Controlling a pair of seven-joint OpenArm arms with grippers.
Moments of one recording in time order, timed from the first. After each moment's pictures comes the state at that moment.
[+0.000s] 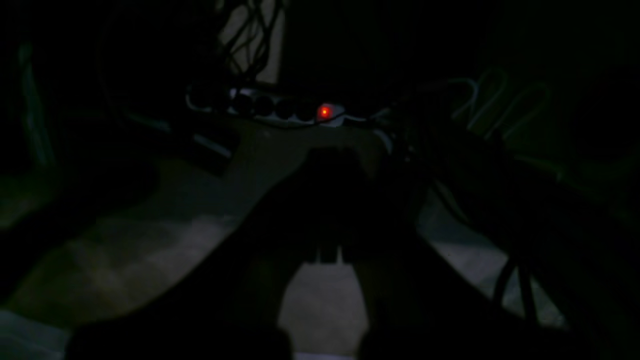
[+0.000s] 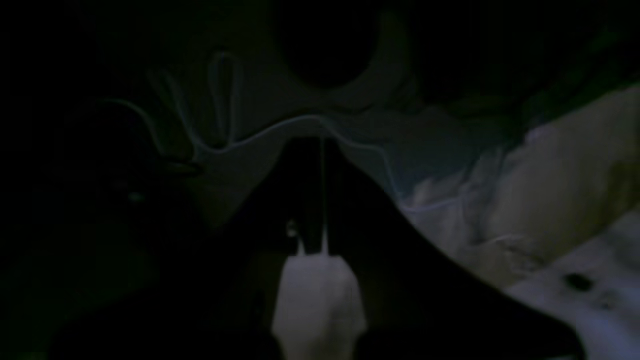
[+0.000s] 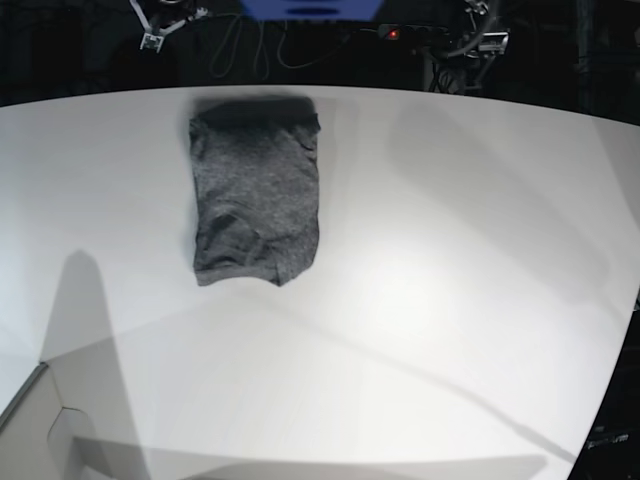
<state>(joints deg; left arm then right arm) -1.5 -6.8 -35.0 10.9 26.9 -14.1 -2.4 -11.4 3.2 19.0 12.2 -1.2 -14.3 20.9</state>
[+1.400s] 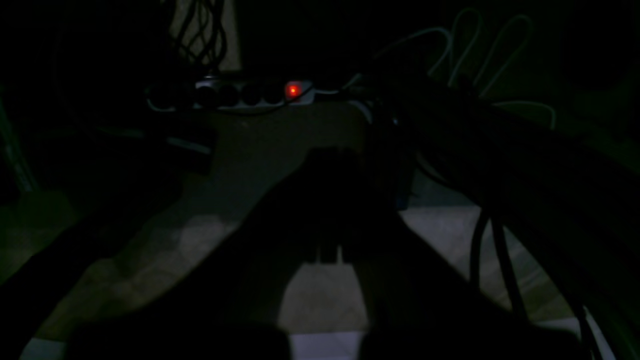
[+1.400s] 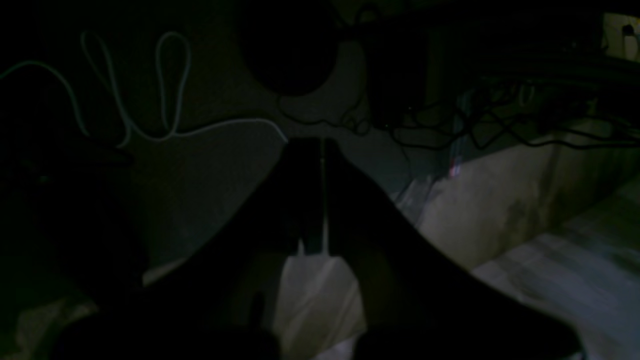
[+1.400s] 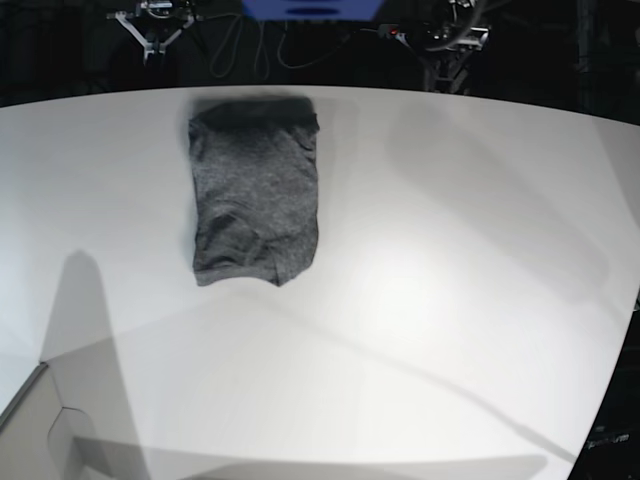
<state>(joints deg) -1.0 -4.4 -28.3 9.0 26.7 -14.1 -2.2 -8.1 5.5 6.9 11.9 -1.1 -21.1 14.6</state>
